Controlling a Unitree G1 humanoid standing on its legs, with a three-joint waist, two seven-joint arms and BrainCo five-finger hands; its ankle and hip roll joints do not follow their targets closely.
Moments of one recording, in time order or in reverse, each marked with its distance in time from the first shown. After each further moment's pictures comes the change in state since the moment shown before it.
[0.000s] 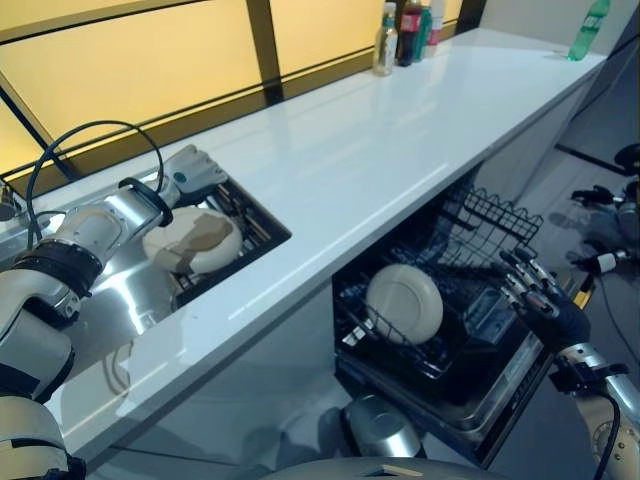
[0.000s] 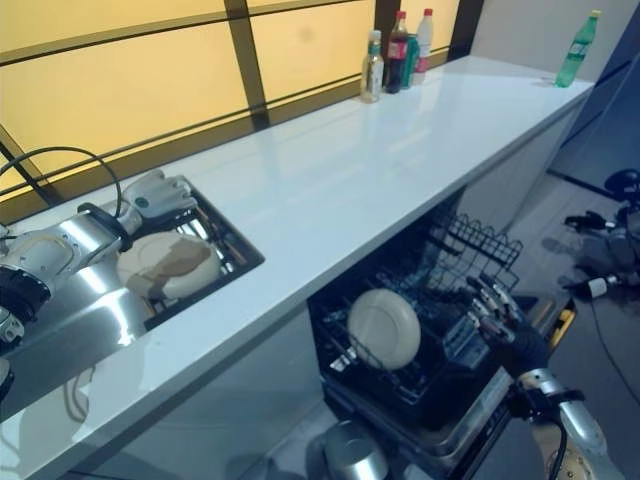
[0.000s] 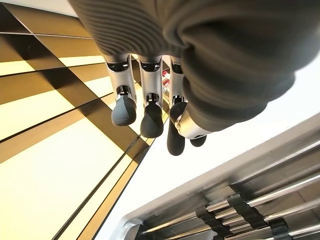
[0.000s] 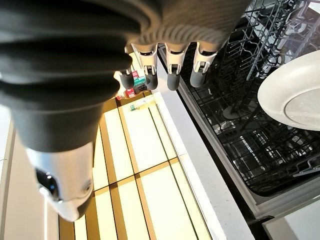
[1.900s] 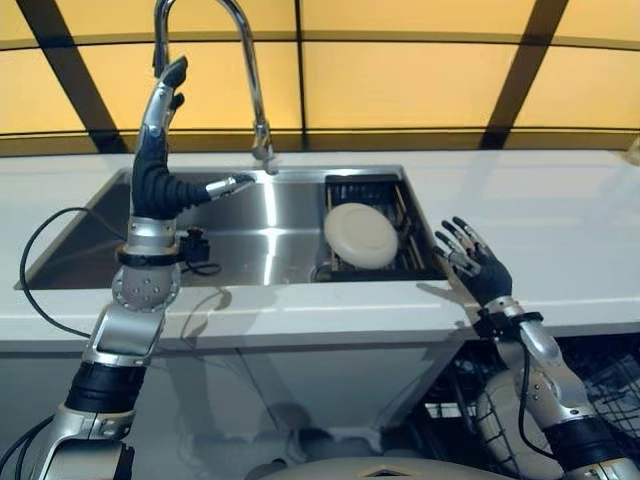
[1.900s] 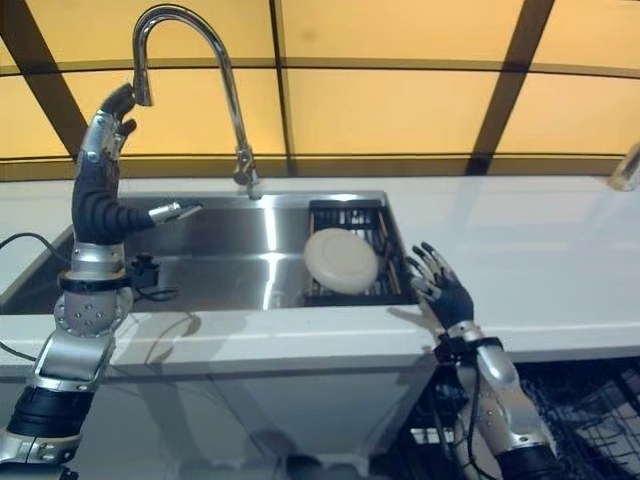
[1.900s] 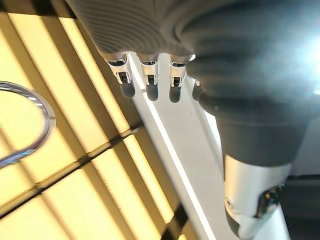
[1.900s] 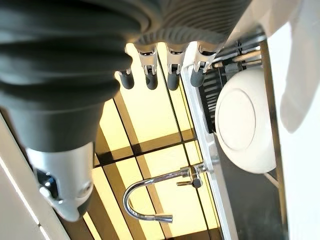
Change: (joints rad) left arm 0.698 -0.403 0.857 -0.820 -1.040 -0.135 -0.034; right arm -0.339 0.094 0.289 0.127 -0.156 -0.058 -0.211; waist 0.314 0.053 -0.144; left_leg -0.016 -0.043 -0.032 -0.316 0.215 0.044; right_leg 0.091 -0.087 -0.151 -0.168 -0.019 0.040
